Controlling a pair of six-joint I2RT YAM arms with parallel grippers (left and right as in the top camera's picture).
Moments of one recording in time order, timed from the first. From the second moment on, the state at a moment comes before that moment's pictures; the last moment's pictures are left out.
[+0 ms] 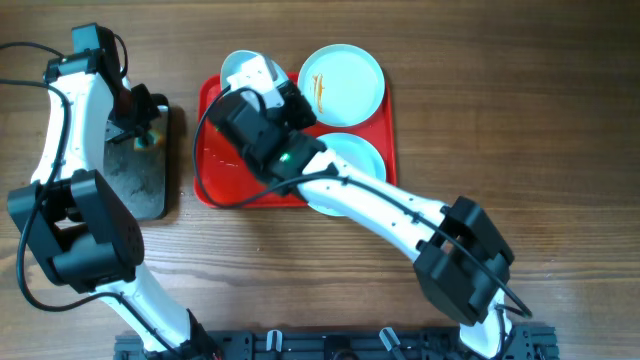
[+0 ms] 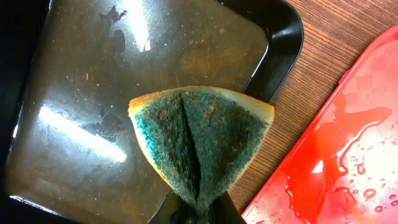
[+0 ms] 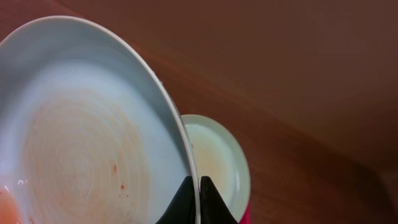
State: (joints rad) left arm 0.23 1.98 1.65 -1.06 -0.05 -0.27; right arm 0.93 2.03 1.66 -0.35 0.97 0.02
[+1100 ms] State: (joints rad) left arm 0.15 1.98 1.64 -0.95 0.14 -0.31; right arm 0.61 2.19 1.64 -0.41 0.07 0.57
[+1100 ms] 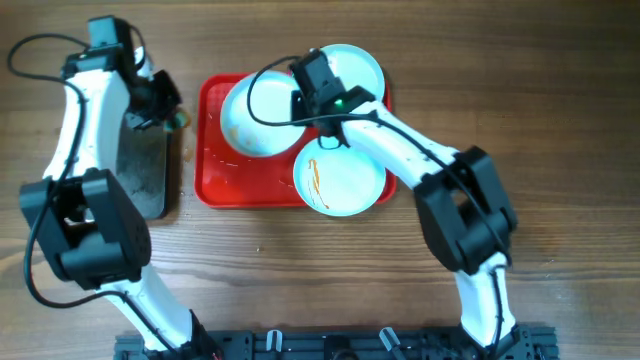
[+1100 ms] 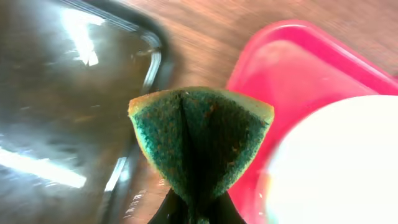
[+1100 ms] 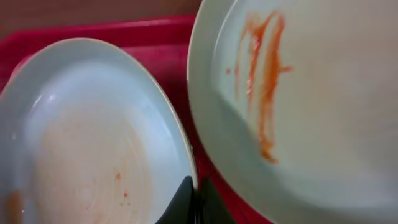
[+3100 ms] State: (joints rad) left arm -0.14 1.98 1.25 -0.36 0.01 -0.49; right arm 0.62 2.27 1.64 -0.35 -0.08 0.70
